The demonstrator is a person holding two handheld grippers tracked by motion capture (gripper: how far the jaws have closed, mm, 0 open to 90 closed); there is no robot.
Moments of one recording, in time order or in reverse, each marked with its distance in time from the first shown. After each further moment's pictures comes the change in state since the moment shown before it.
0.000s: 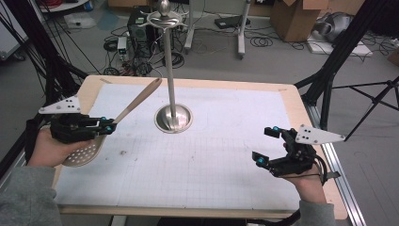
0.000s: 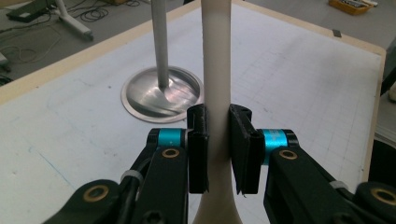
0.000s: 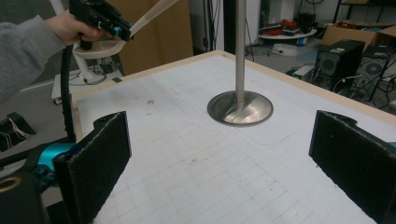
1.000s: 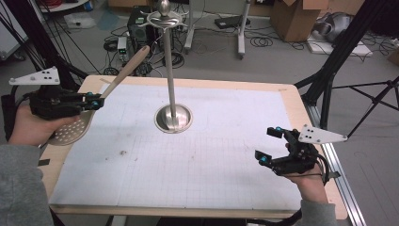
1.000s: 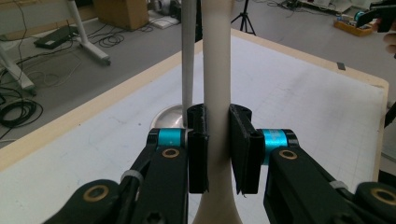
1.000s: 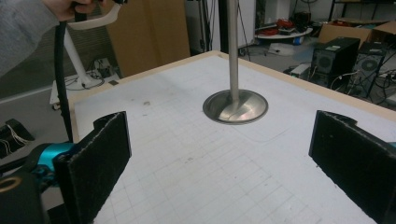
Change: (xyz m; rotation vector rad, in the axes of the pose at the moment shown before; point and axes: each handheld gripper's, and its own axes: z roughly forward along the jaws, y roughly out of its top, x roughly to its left) left arm 0.021 0.051 -0.033 -0.071 0.035 0.015; right arm -0.007 -0.006 -0.004 -0.001 -0.008 0.030
